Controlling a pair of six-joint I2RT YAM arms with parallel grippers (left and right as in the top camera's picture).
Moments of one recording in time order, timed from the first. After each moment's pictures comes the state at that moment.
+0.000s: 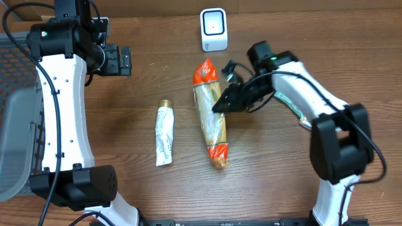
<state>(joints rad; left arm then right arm) 0.10 1.83 2.09 -1.45 -0.01 0.03 0.36 2.10 1.57 -1.01 -0.99 -0.06</state>
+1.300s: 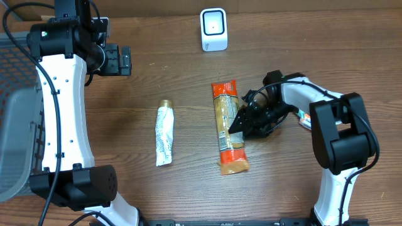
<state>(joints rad) 0.10 1.83 2.09 -1.45 -0.01 0.03 0.26 2.14 1.30 -0.96 -0.88 0.03</state>
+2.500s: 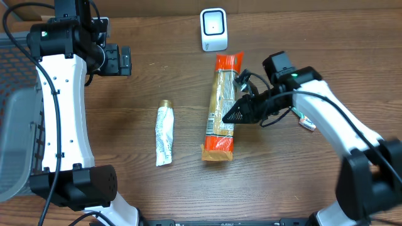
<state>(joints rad) 0.10 1.83 2.09 -1.45 -0.01 0.03 0.33 1.74 1.33 -0.97 -1.02 -0.02</state>
